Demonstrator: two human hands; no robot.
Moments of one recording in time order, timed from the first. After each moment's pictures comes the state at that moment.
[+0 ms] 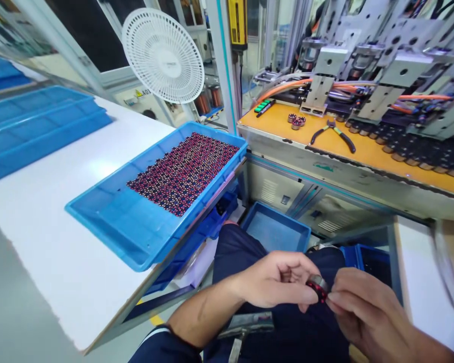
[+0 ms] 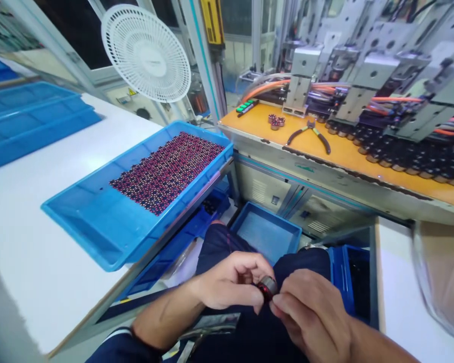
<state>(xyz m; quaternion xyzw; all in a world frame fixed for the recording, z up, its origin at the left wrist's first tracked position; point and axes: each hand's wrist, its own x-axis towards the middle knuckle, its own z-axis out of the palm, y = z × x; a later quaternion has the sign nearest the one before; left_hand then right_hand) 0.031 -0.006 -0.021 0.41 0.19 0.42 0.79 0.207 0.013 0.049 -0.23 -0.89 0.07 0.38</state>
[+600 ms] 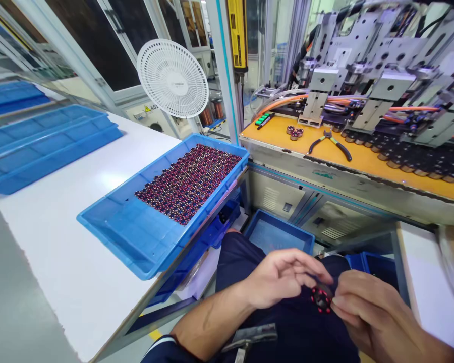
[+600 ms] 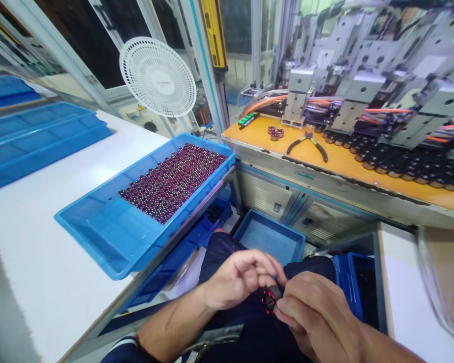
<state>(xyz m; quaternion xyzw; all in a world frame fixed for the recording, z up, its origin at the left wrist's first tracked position) 0.038 -0.006 -0.018 0.33 0.13 0.53 0.77 0.214 0.021 0.056 -0.18 -0.91 0.08 0.36</state>
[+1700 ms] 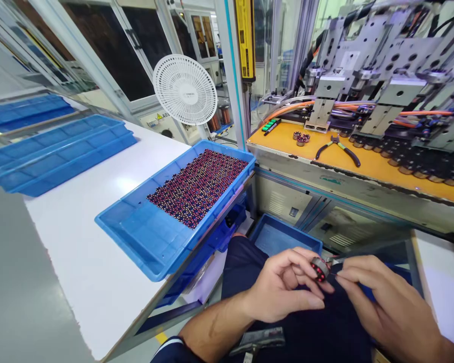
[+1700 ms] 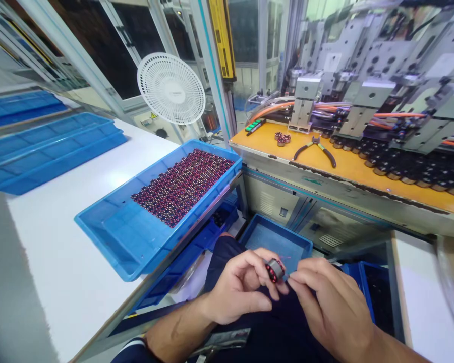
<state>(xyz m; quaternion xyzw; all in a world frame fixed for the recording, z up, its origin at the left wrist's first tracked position) 0.038 -0.007 -0.018 0.38 0.17 0.61 0.68 0.220 0.038 0.043 -0.25 -0.90 0.03 0.36</state>
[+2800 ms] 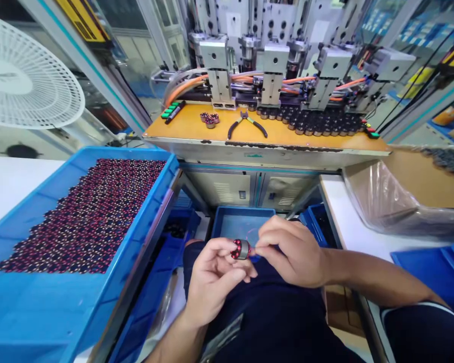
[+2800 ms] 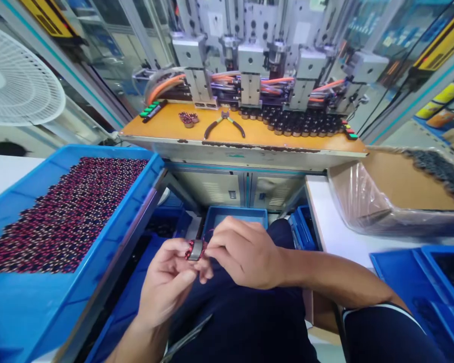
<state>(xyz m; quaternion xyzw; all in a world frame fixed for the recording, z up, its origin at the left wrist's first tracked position) 0.035 -0.004 -0.012 0.42 0.21 0.59 0.66 0.214 0.038 0.038 -0.24 -0.86 0.13 0.44</state>
